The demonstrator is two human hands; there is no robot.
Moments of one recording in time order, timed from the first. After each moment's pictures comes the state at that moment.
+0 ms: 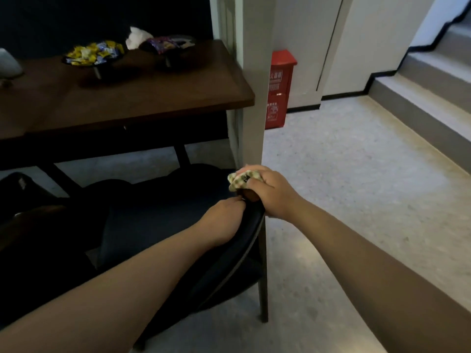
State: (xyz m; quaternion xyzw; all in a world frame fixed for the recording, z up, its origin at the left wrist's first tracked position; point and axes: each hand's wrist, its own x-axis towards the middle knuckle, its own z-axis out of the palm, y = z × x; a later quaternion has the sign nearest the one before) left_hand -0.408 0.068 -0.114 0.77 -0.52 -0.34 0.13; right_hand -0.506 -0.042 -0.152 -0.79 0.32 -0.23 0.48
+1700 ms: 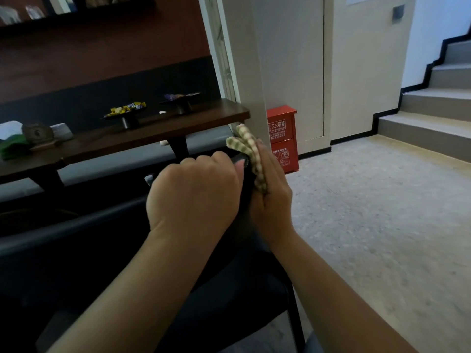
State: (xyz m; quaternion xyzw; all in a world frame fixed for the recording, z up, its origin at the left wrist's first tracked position) left_hand -0.468 0.153 -0.148 0.71 -0.54 0.45 -0.04; right_hand -0.505 0.028 -0.253 -0.67 0.15 -0.69 0.23
